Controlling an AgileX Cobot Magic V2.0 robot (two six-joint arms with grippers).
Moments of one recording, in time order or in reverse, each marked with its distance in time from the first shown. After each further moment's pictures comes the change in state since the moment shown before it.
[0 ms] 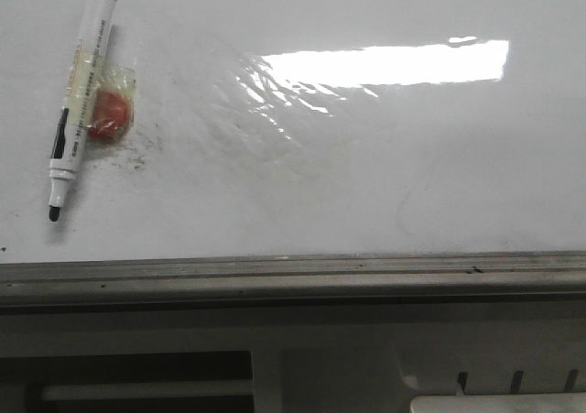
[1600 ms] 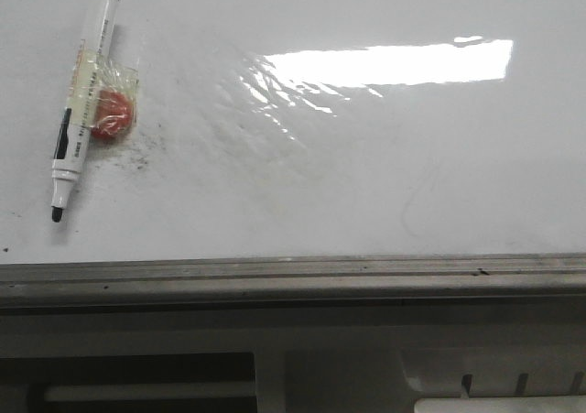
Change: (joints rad) left arm 0.000 0.000 0.000 0.003 0.002 0.000; right arm -0.752 -0.417 0.024 -0.074 0.818 0.130
